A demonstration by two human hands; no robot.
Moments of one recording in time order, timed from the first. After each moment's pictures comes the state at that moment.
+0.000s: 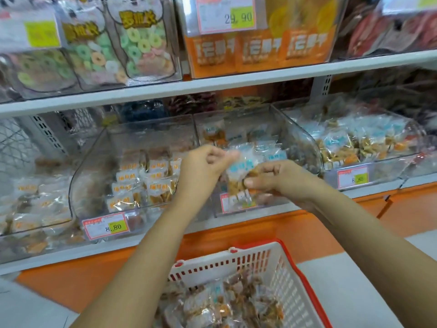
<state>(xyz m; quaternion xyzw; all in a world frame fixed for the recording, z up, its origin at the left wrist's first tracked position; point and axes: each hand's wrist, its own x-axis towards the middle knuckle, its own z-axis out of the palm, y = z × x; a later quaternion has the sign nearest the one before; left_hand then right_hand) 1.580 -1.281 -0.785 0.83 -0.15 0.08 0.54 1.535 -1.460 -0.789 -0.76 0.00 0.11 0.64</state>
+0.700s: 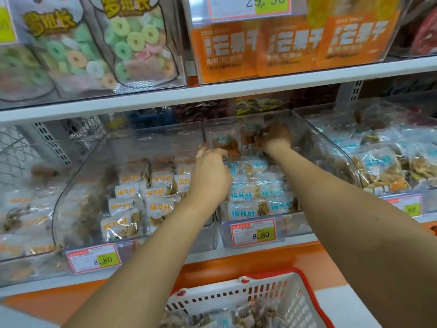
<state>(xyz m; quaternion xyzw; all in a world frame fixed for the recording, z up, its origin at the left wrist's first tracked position) 1.660 -1.299 -0.802 0.94 -0.12 0.13 0.30 1.762 -1.476 -0.817 -0.92 0.19 -0.14 0.31</state>
